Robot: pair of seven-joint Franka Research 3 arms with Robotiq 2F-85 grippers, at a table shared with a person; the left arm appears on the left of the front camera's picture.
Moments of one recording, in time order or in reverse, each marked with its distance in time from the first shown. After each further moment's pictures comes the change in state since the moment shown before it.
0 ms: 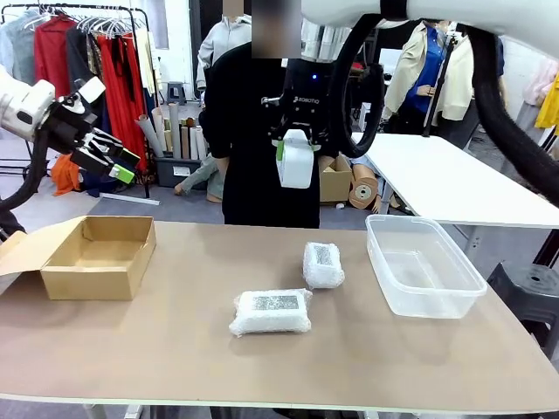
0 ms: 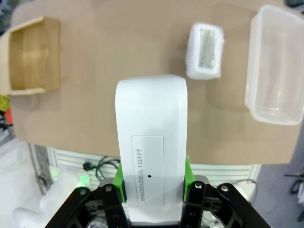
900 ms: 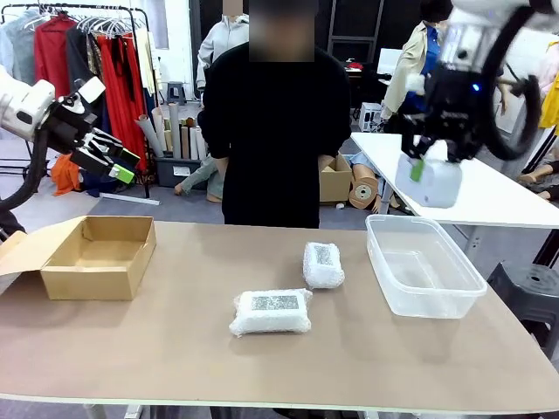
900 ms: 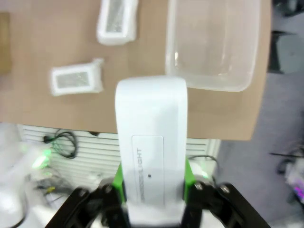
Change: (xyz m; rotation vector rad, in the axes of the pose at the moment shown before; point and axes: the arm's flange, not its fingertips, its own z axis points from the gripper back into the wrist) left arm 0.000 0.000 0.000 0.000 0.000 0.000; right arm -0.023 -0.224 -0.001 -0.022 0.140 -0.014
